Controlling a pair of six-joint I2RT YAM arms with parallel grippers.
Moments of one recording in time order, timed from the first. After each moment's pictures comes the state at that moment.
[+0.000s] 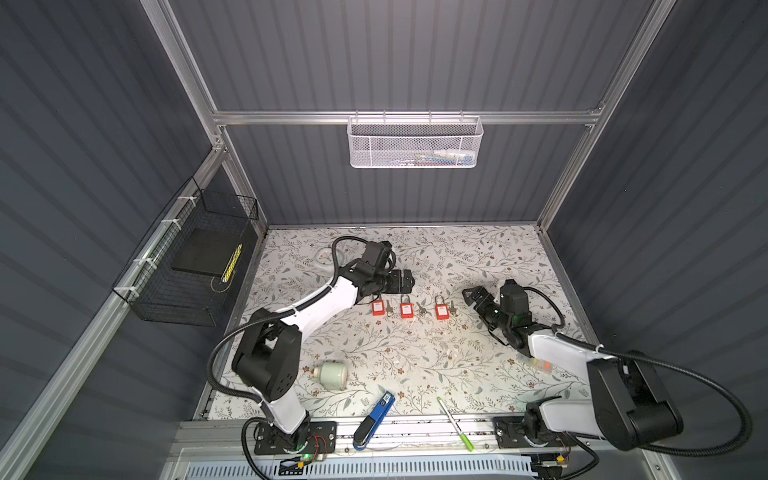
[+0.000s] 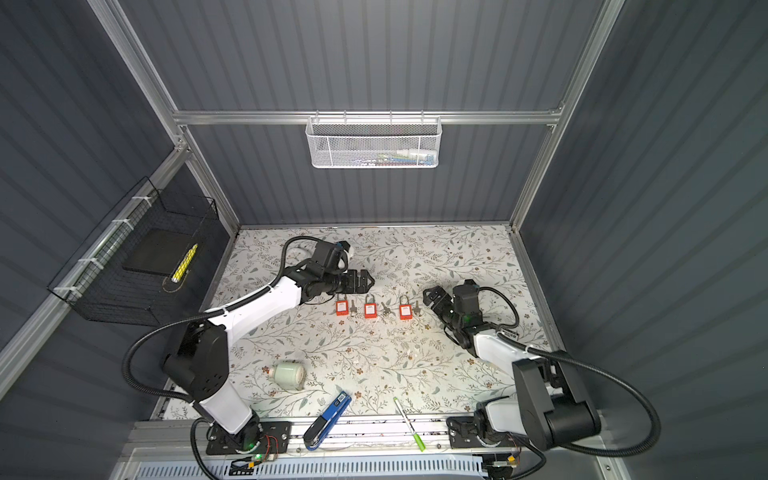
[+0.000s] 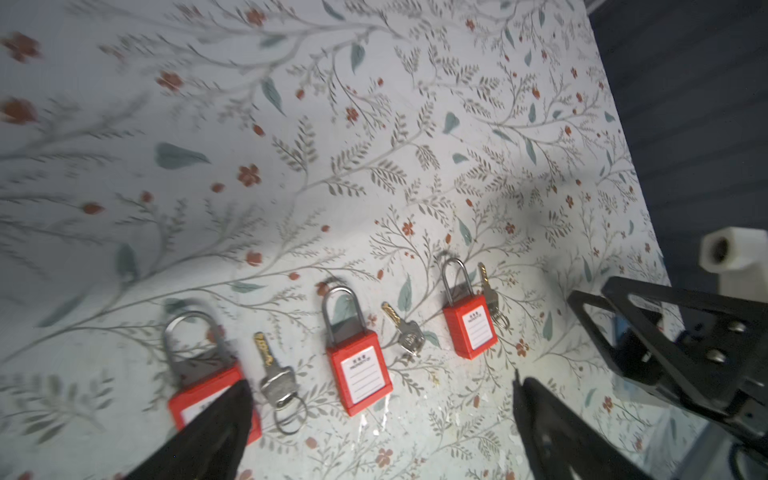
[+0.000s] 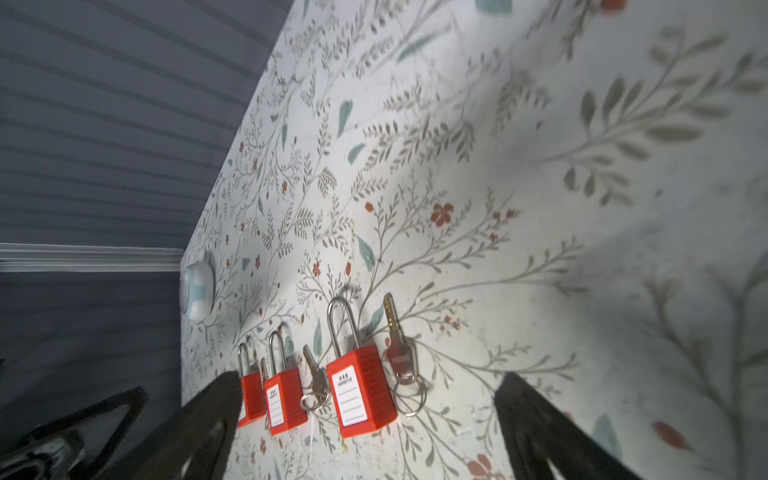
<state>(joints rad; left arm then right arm) -0.59 1.64 1.23 -0.36 0.10 -0.45 0.23 1.28 0.48 0.21 -0.12 0.90</state>
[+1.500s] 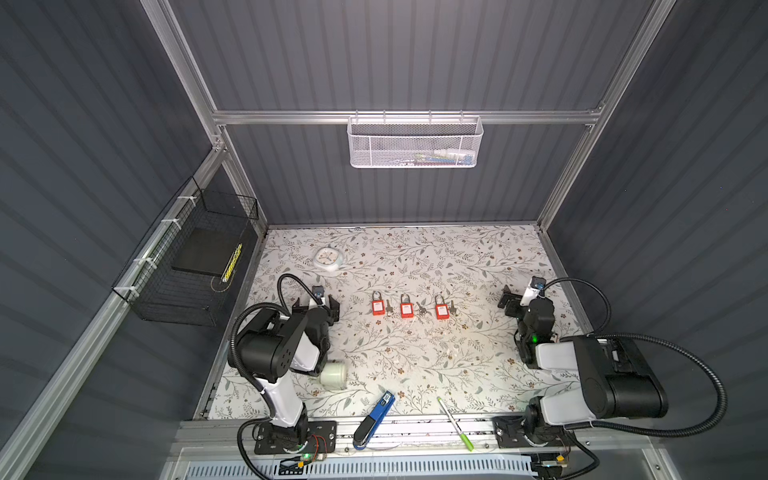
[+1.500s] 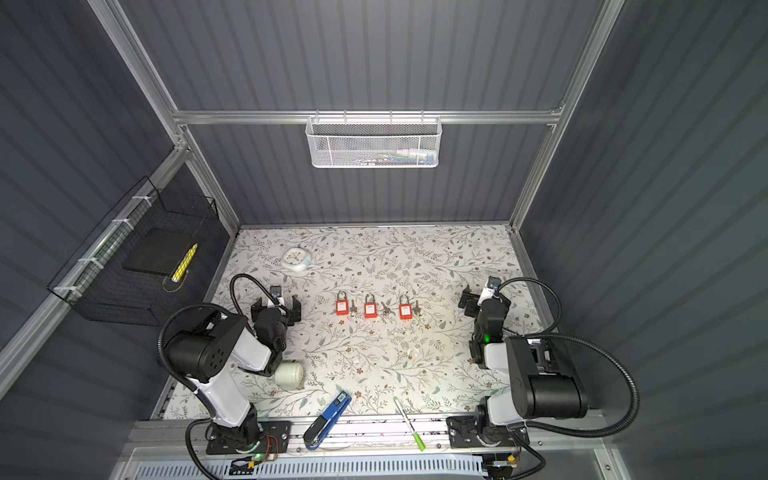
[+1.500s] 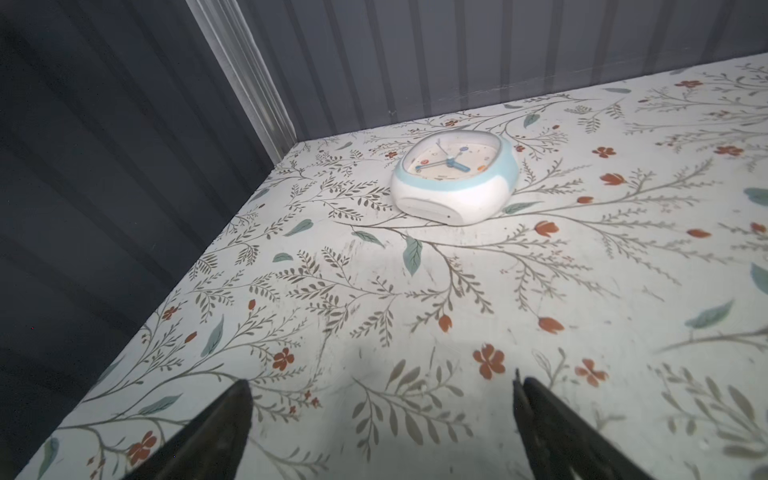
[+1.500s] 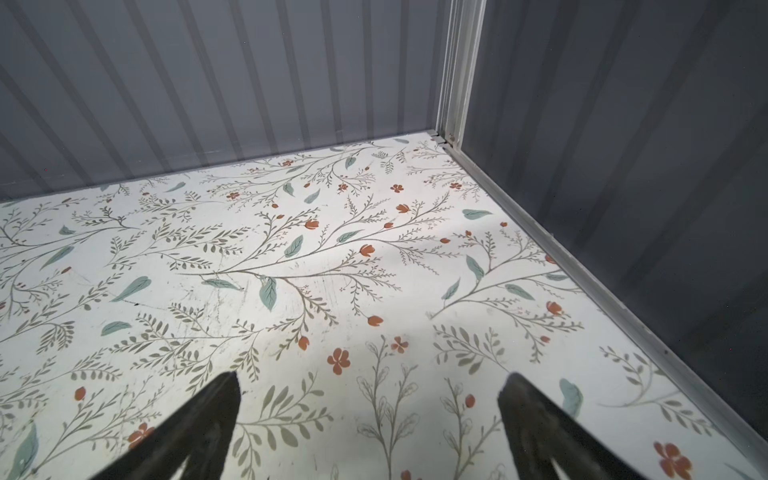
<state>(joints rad) -0.23 1.76 0.32 1.17 -0.47 0.11 -0.03 1.46 0.29 0.93 0.18 0.08</state>
